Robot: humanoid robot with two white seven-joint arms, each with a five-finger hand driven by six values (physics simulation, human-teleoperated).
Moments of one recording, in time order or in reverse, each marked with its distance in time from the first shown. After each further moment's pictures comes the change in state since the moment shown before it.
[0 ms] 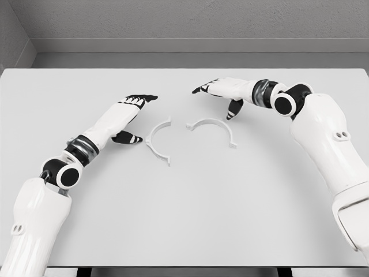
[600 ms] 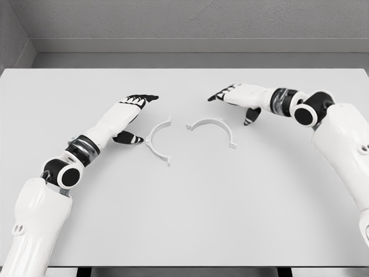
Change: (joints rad) left arm 0.000 -0.005 -0.001 0.000 0.000 0.000 0.000; right arm 0.090 -0.145 0.029 -0.194 -0.007 -0.001 0.007
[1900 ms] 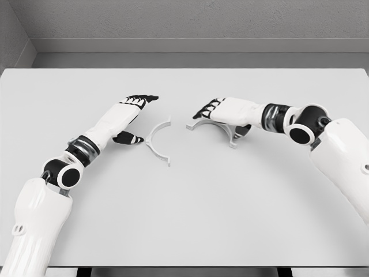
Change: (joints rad) left arm 0.002 0.000 0.001 0.001 0.000 0.000 0.000; right arm 0.091 -0.064 0.057 -0.259 -0.017 0.004 0.004
